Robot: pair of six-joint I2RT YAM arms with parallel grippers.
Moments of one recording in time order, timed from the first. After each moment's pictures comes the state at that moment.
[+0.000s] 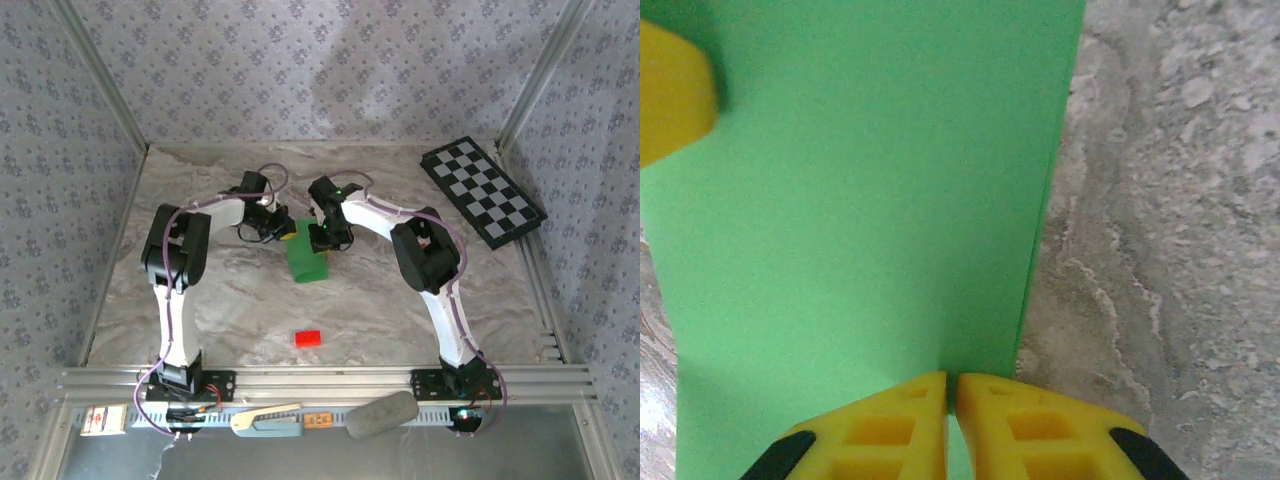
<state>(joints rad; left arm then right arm) -0.32 2.09 1.36 -0.42 0.62 -0.60 0.62 2.26 1.72 -0.86 -0.24 0.36</state>
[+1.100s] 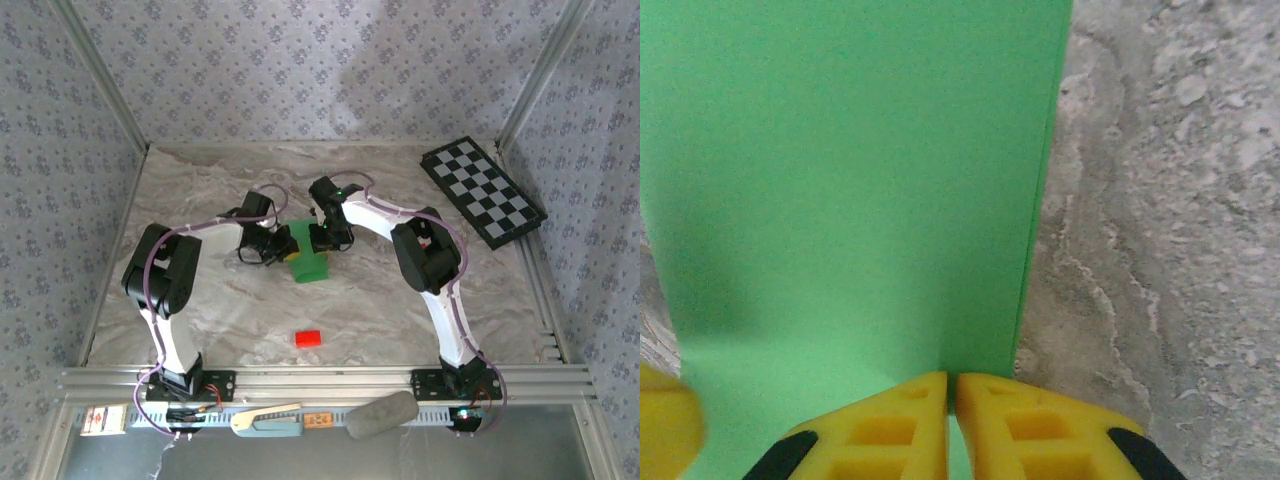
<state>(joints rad) -0.41 1.84 1.02 -0.29 0.57 -0.82 0.62 2.26 1.71 -0.85 -0.24 0.37</state>
